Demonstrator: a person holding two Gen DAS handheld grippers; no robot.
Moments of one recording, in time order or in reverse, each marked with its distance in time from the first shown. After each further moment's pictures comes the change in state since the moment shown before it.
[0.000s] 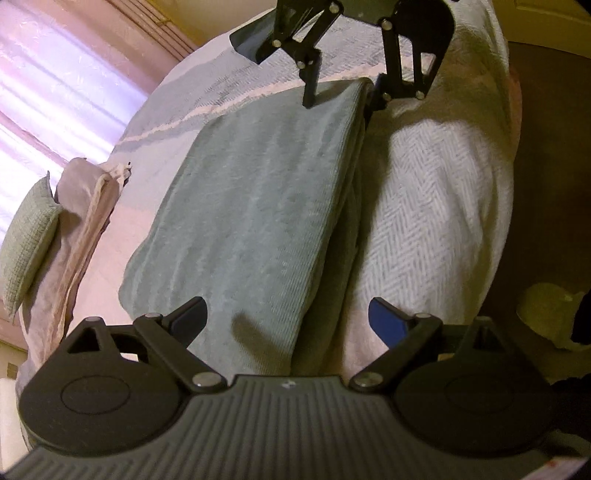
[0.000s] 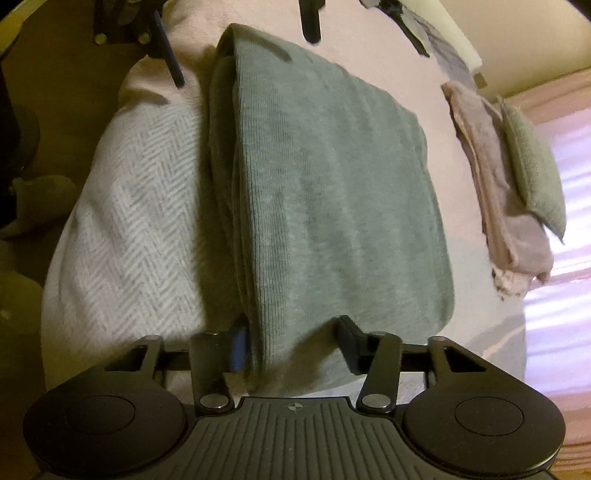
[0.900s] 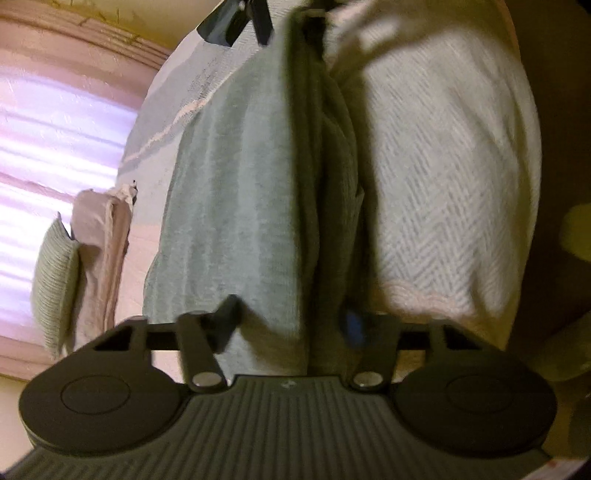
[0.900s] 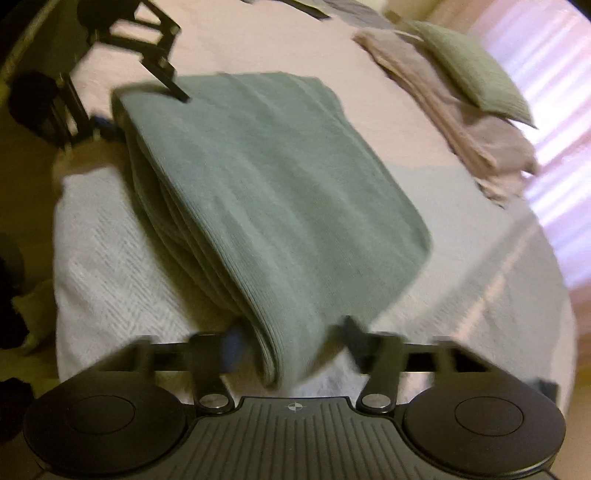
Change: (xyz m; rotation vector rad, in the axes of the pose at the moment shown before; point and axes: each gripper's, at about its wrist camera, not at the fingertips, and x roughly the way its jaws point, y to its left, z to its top) left arm 0.031 -0.011 -0.007 0.230 0.065 0.105; right arm -0.002 -0.048 -0.017 0.457 0.023 0.030
